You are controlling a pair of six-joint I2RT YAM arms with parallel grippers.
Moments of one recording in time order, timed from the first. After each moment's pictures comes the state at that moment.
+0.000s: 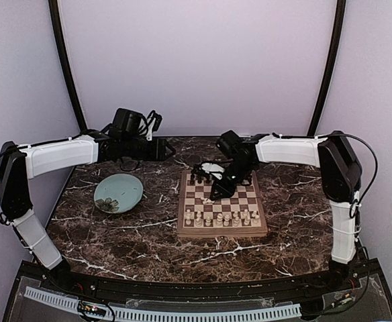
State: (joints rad) left arm -0.56 1.67 1.28 -0.20 0.21 -0.35; right arm 0.71 2.09 1.61 -0.74 -0.39 -0.45
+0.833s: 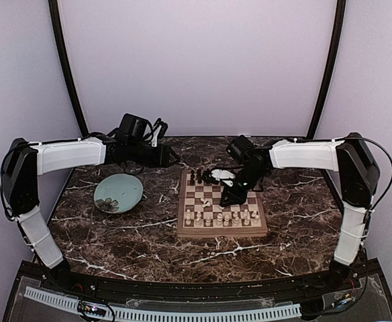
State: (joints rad) left arm -0.56 1.74 1.29 -0.20 0.30 -0.37; right arm 0.71 1.91 1.39 -0.69 -0.36 -0.50
